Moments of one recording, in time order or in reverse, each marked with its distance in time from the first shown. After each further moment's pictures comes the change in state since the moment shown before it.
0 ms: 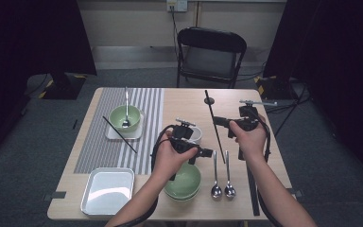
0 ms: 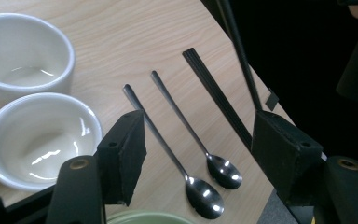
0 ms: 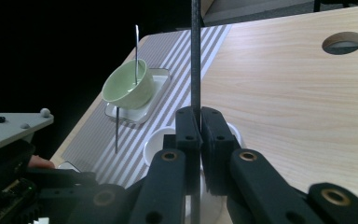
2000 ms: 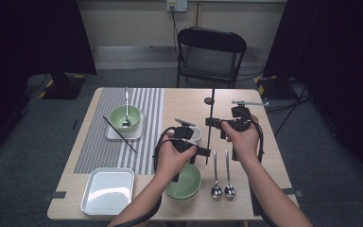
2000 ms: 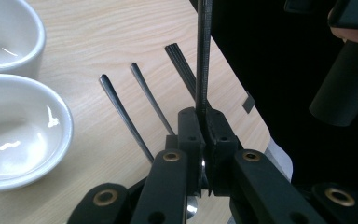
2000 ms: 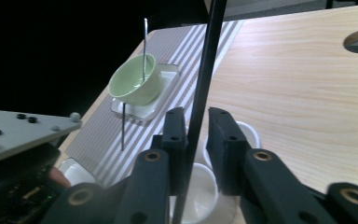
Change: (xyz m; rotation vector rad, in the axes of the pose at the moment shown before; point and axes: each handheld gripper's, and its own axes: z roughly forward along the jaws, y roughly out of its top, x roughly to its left) left arm 0.005 -0.002 0.005 0.011 -0.082 -0.101; right arm 0.013 -0.003 0.013 0.015 0.017 -0.021
